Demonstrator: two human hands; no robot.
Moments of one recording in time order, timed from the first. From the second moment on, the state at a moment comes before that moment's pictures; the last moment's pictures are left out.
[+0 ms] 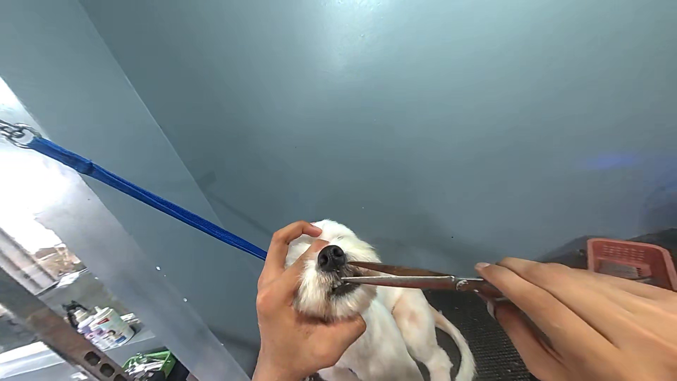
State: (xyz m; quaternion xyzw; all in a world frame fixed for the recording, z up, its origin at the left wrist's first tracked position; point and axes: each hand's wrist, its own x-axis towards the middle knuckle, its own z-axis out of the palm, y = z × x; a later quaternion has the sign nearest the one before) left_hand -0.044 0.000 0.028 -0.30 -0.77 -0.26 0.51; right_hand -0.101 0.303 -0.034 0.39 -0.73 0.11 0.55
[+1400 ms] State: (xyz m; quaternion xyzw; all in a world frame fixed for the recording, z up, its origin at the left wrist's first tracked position) left_hand -0.041 0.005 0.029 -0.30 -0.77 -0.26 0.50; right_hand -0.101 0.297 -0.035 0.41 -0.72 0.13 0.55
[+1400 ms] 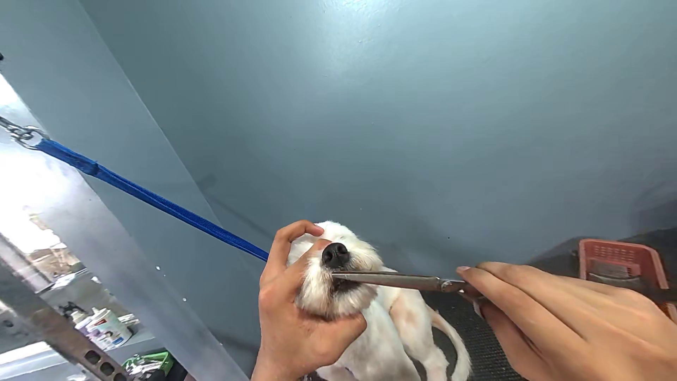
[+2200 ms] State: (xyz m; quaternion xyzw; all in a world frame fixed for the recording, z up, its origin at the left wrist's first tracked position) left_hand -0.039 0.005 0.032 -0.29 -0.78 -0.26 0.49; right_hand -0.095 0.298 -0.038 0.42 -0.73 0.15 0.52
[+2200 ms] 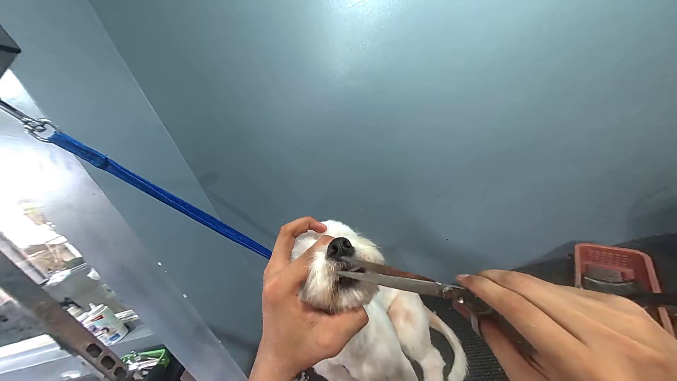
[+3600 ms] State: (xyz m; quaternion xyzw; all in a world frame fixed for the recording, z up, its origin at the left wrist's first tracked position) left_hand -0.041 0.006 0.030 -0.29 -0.77 -0.28 0.50; right_hand -0.089 0.276 -0.050 0.41 -0.74 0.23 0.48
